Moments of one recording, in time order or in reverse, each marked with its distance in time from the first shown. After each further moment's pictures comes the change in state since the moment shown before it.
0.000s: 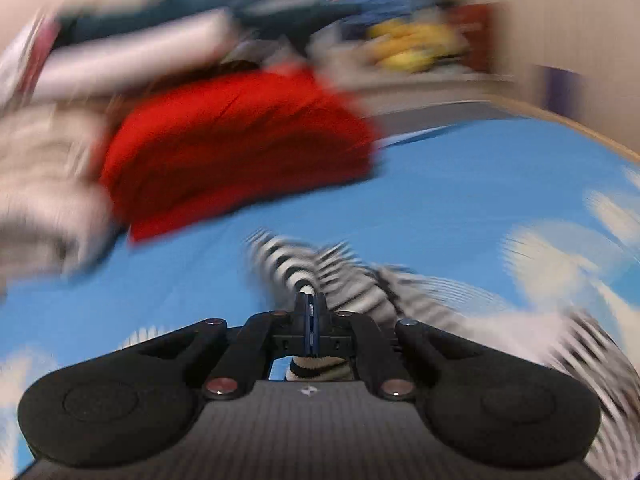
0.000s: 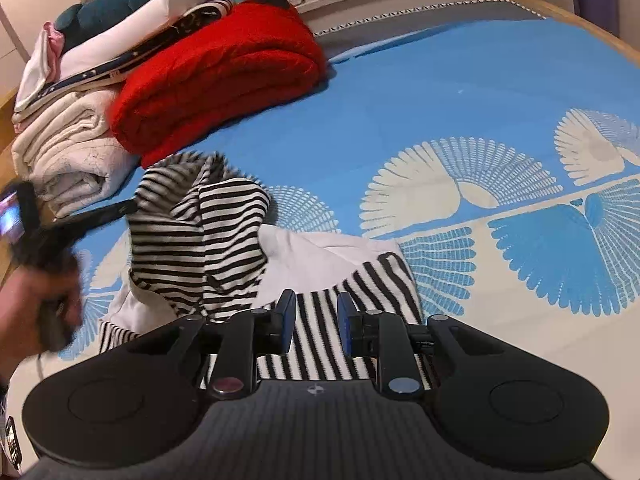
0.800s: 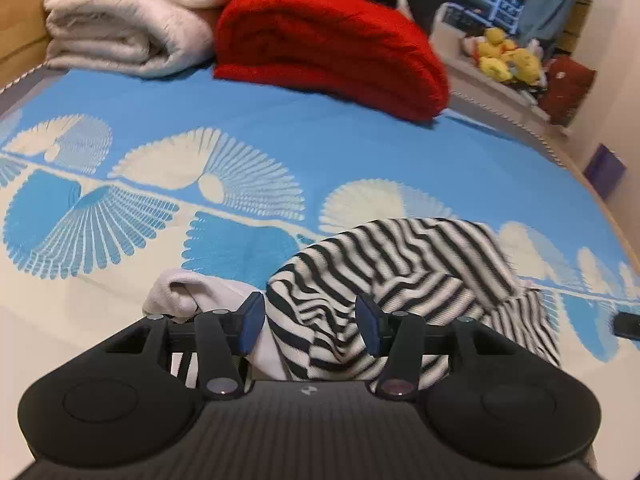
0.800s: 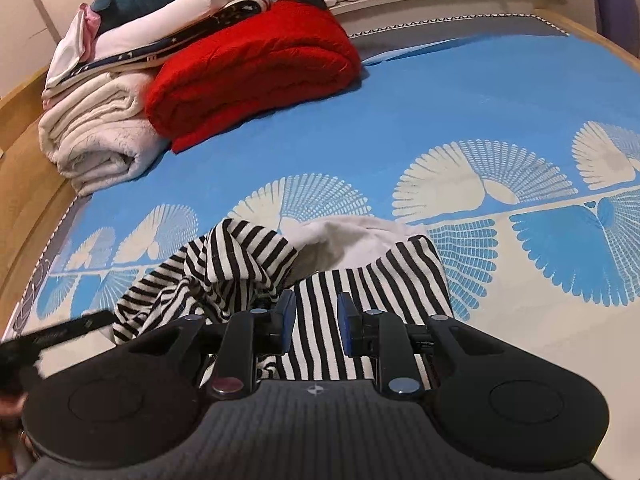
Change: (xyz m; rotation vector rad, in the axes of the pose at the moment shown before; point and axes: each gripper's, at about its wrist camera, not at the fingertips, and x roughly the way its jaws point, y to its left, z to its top) left arm -0.058 0.050 -0.093 -0.576 0.267 0.053; right arm -0.020 0.024 -0.027 -0.072 -0.002 0.038
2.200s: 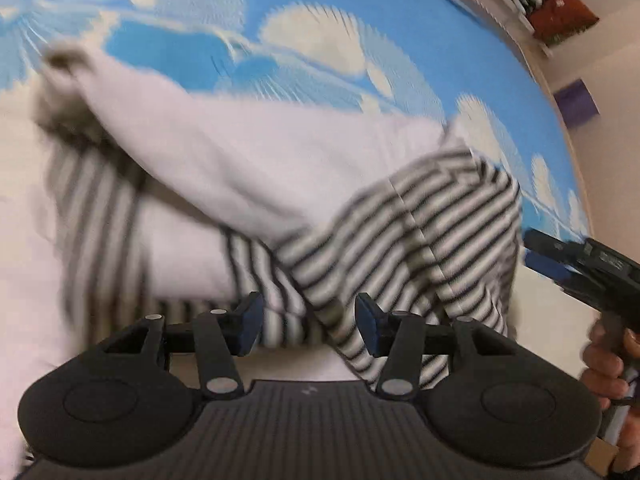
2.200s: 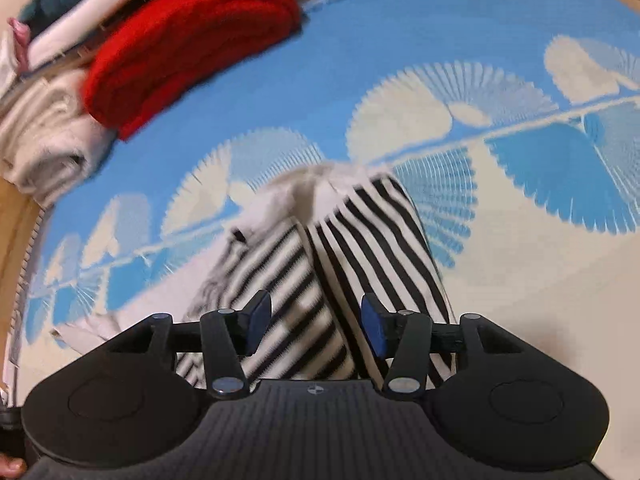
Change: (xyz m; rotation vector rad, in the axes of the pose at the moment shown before) left arm 0.048 -0.014 -0.040 -0.090 0.498 -0.253; right arm 0.050 -0.030 -0.009 0.186 0.156 -0.073
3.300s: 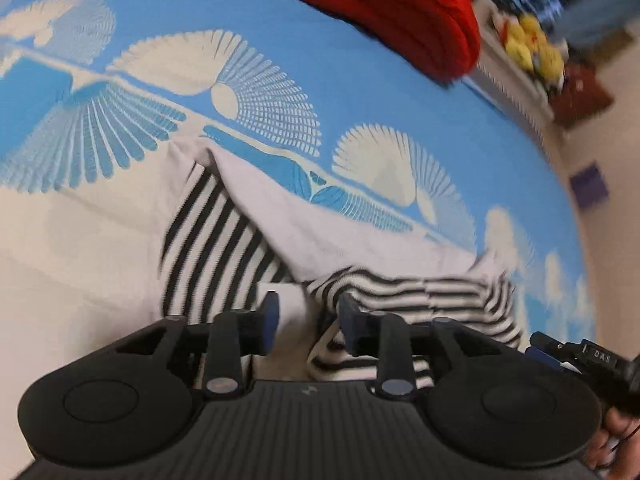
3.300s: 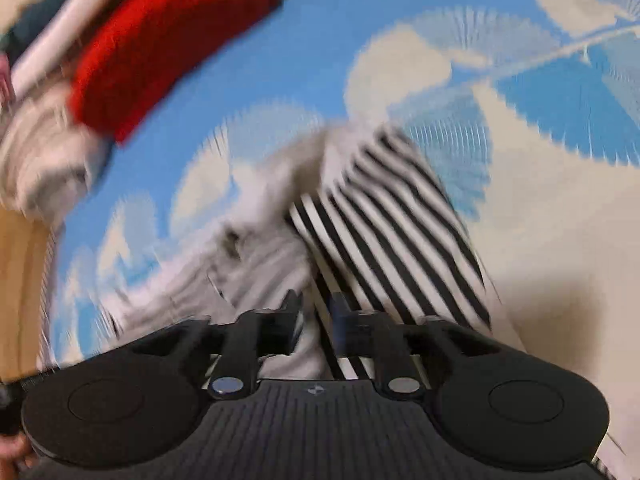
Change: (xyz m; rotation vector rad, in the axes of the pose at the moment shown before) left arm -0.062 0.050 0.046 -0.128 -0.231 0.028; right arm 0.006 -0.005 0.001 0.157 0.014 0.082
